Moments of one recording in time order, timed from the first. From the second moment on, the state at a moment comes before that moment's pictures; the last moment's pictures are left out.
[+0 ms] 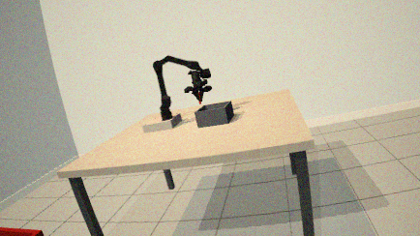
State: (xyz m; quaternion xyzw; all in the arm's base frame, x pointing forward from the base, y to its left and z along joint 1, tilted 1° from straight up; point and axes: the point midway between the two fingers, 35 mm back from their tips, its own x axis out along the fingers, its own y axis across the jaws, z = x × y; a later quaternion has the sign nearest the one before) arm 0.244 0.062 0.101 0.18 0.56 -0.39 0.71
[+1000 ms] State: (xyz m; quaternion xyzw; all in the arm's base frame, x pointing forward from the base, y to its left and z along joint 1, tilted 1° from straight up) arm 0.329 -0.054 0.097 0.24 0.52 -0.42 0.70
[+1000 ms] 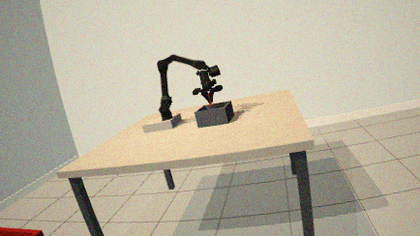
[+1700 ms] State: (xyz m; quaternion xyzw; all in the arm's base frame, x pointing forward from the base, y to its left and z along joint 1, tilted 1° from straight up) arm 0.355 -0.086 0.046 0.23 0.59 -0.35 0.70
